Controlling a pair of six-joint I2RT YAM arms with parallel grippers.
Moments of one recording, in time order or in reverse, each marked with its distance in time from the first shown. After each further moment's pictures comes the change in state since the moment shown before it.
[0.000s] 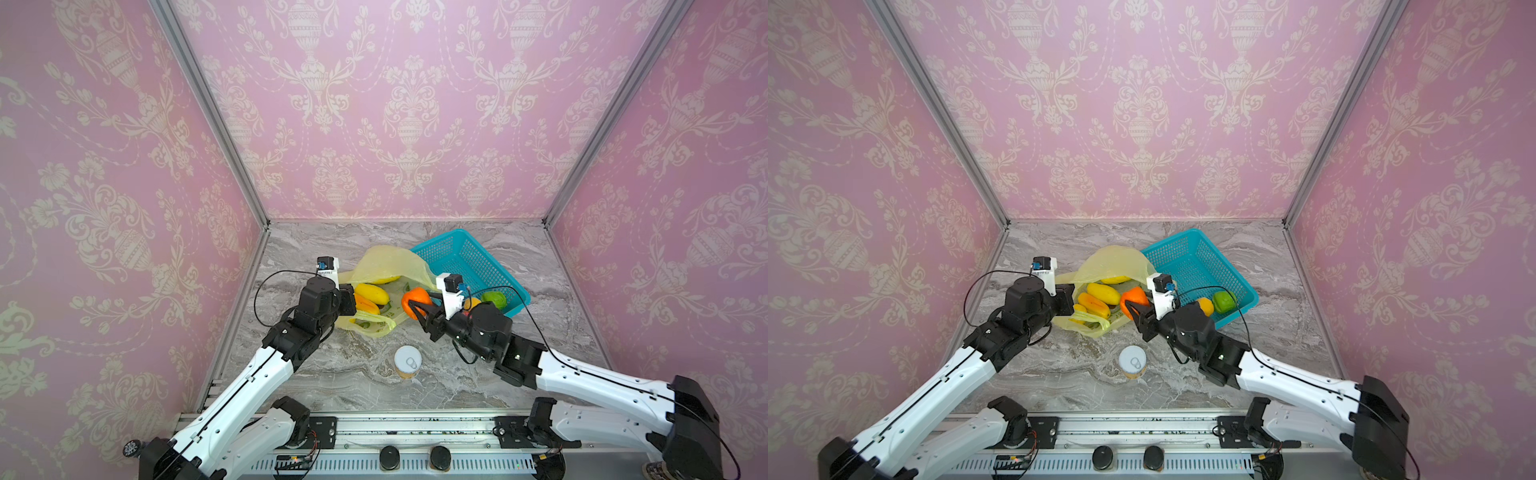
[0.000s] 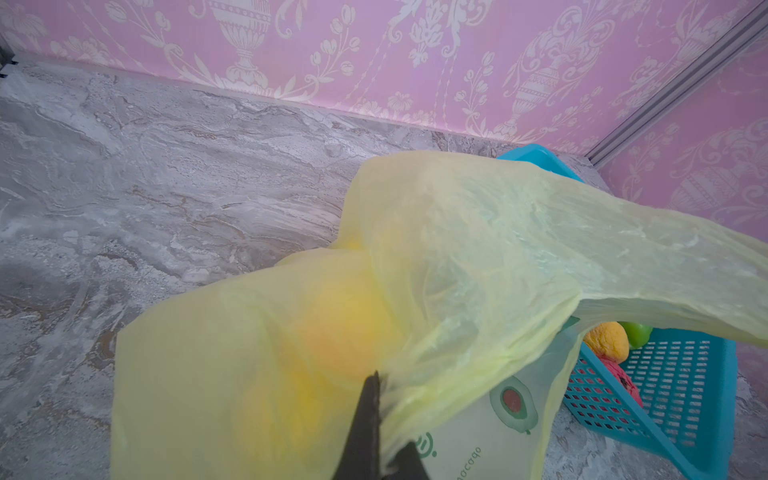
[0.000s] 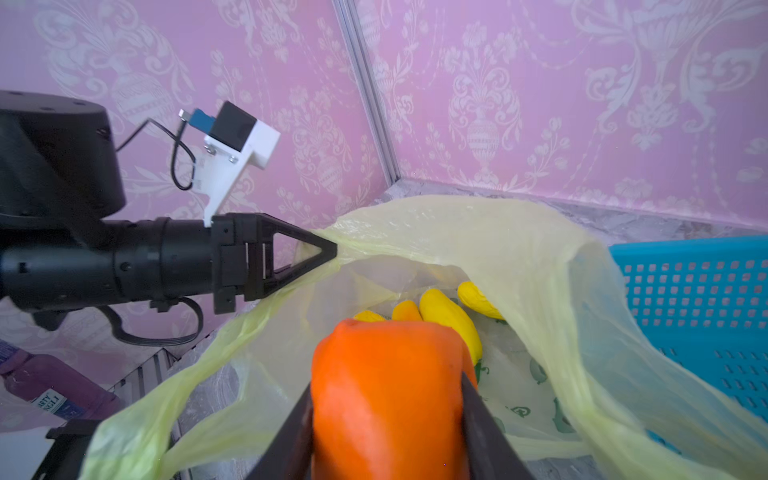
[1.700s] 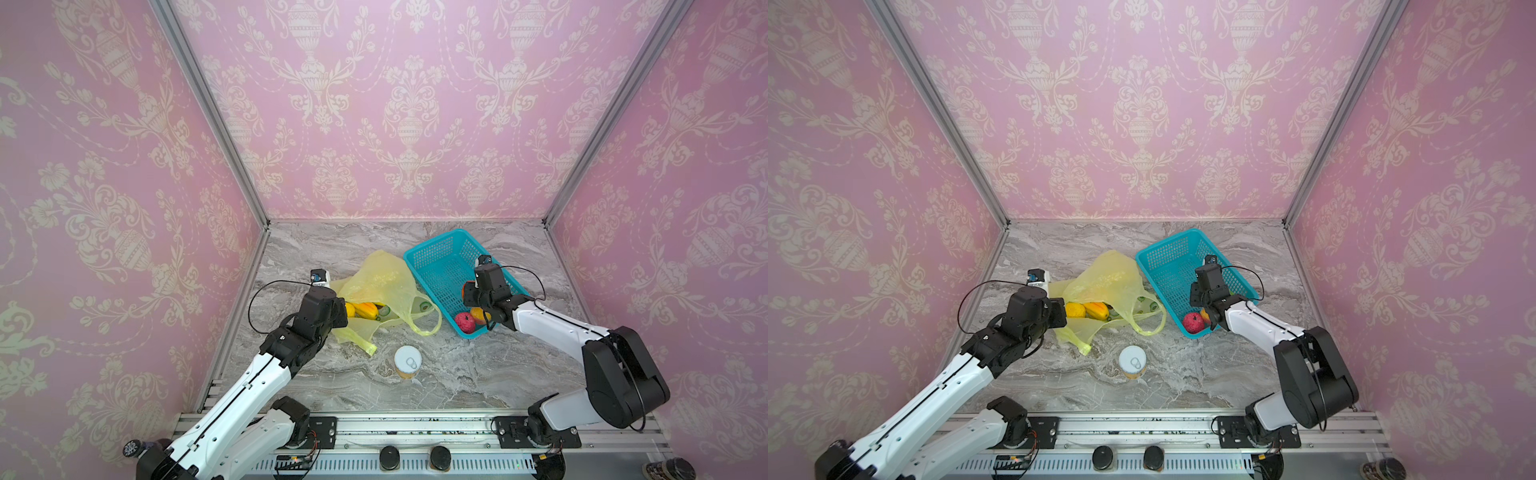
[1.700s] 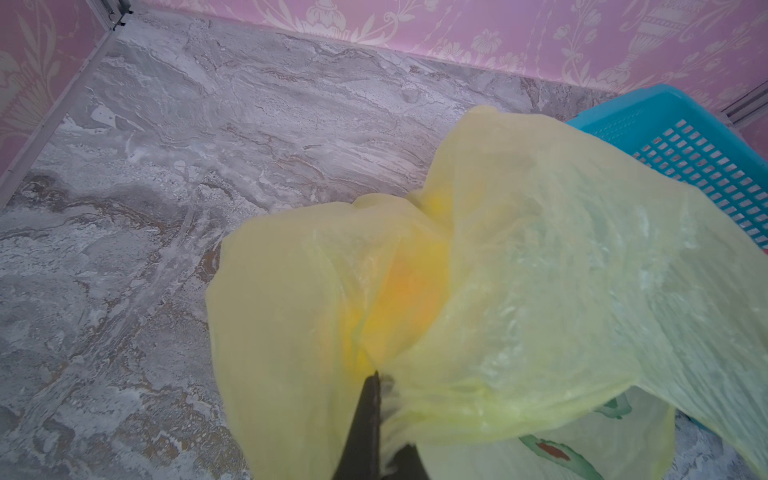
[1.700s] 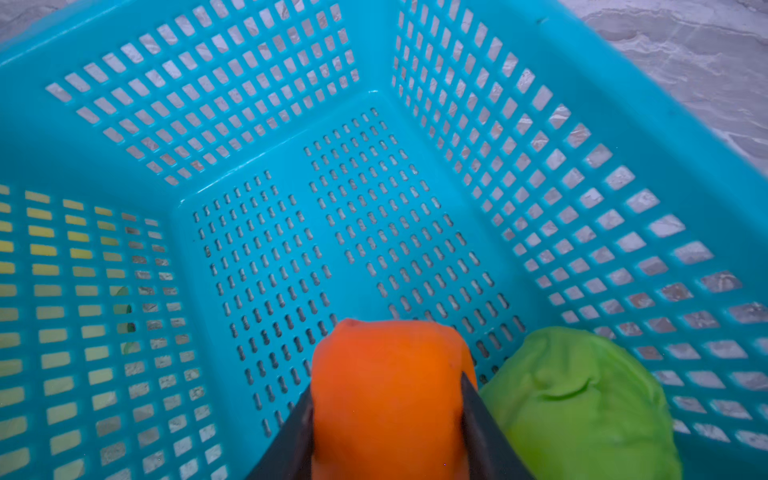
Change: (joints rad) left arm 0.000 -0.051 -0.052 -0.166 -0.130 -0.017; right arm -0.632 0.508 0.155 -0.352 0.001 0.063
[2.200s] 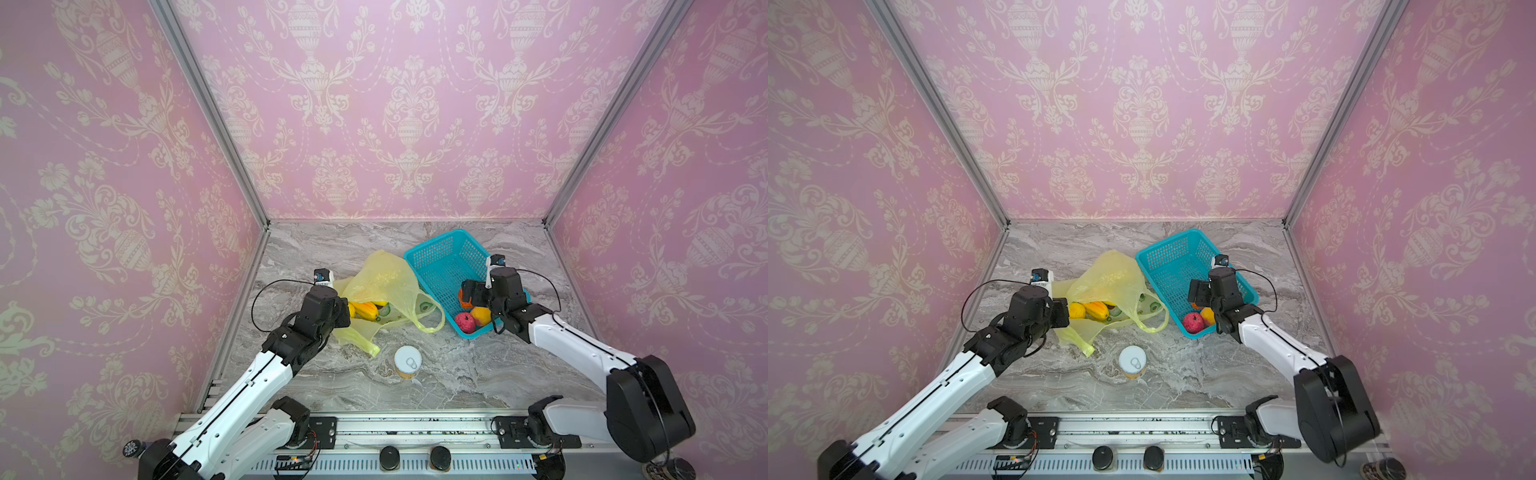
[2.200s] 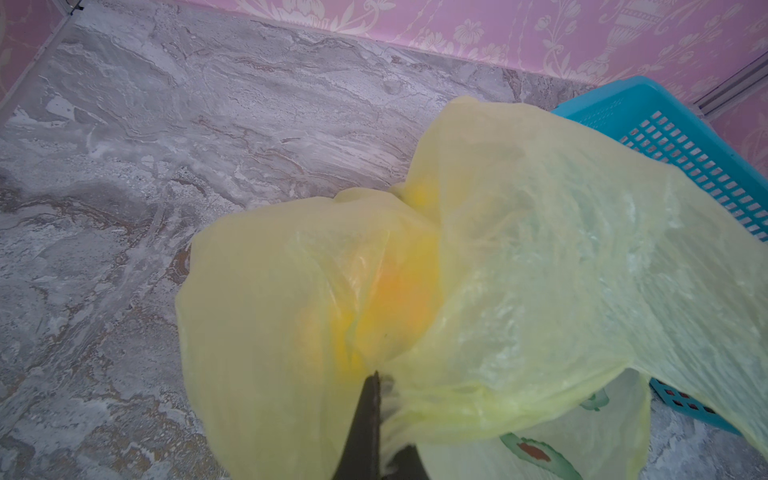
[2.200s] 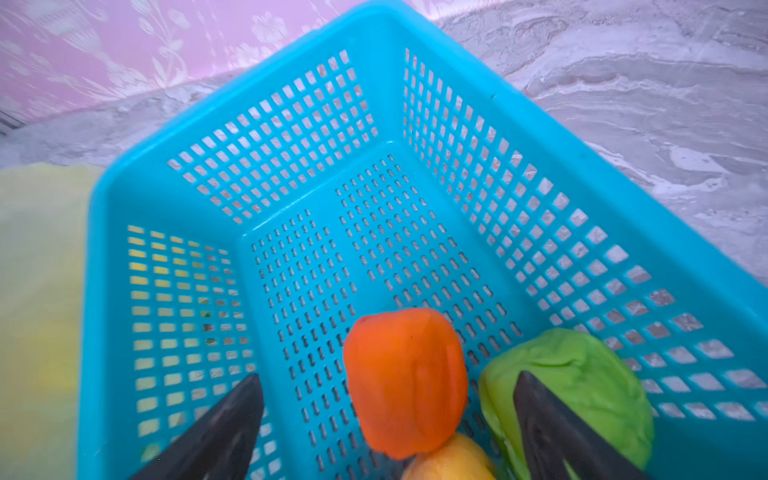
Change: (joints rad) left arm 0.000 0.021 -0.002 0.021 0.051 0.000; right arm -0.021 -0.265 -0.128 0.071 -0.075 0.027
